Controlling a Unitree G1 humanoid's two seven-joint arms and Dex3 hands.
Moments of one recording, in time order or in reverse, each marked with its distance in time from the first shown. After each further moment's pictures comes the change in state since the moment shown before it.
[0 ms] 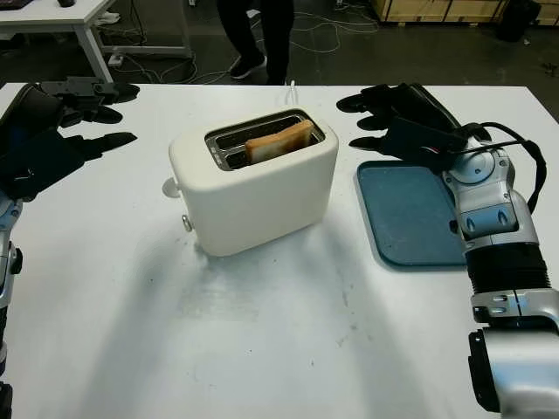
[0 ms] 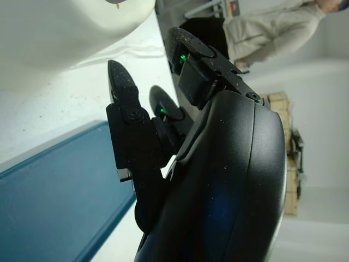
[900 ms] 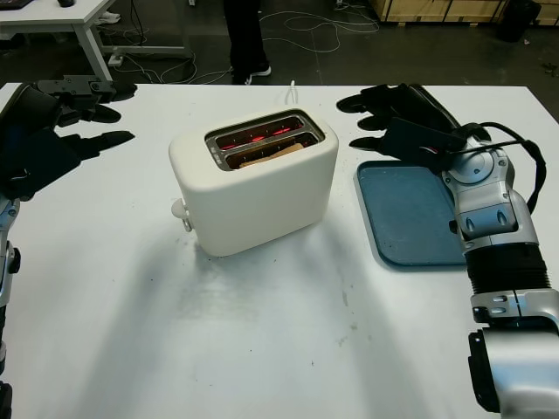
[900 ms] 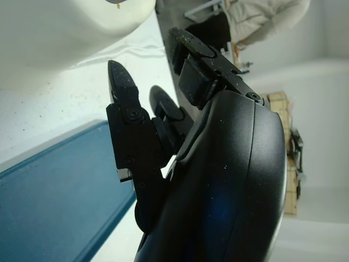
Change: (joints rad) left arm 0.000 0.000 0.012 0.010 -0.005 -0.010 0.000; right arm 0.003 0.000 0.002 -0.005 0.000 0.016 0.001
